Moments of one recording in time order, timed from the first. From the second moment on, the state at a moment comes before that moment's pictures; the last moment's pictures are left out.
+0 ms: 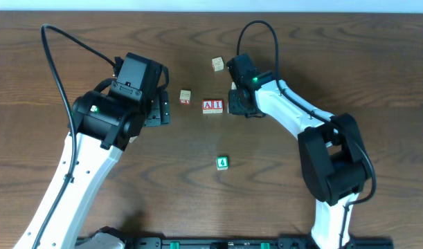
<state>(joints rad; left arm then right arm) -0.39 1.37 1.48 -1.23 -0.29 -0.41 0.46 2.07 1.44 -0.67 0.09 0.46</state>
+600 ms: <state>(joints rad) -0.39 1.37 1.48 -1.23 -0.29 -0.41 0.48 2.07 1.43 -0.63 0.18 0.46</state>
